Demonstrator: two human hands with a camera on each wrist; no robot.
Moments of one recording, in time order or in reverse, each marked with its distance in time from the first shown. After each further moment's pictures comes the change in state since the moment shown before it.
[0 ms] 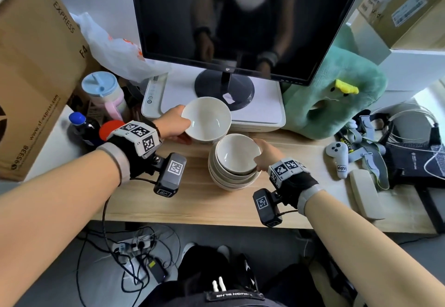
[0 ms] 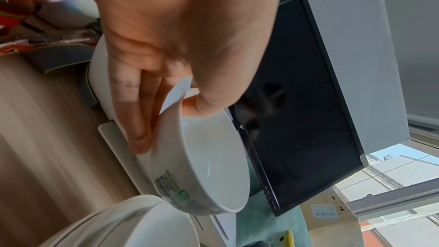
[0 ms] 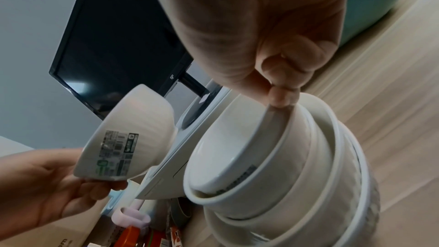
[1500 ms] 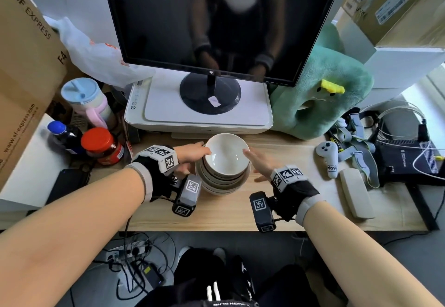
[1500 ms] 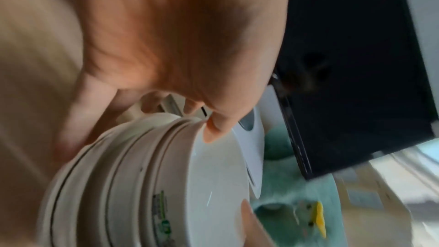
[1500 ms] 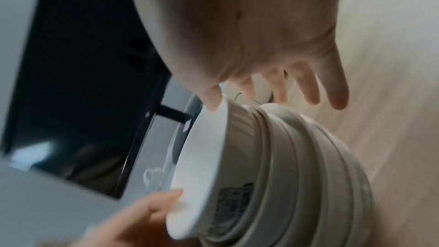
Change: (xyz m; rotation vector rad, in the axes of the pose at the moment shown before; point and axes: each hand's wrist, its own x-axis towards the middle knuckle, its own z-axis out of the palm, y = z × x) left_hand 0.022 -0.020 0.073 0.073 -0.348 -0.295; right_hand 0.001 0.024 -0.004 0.440 -0.210 0.143
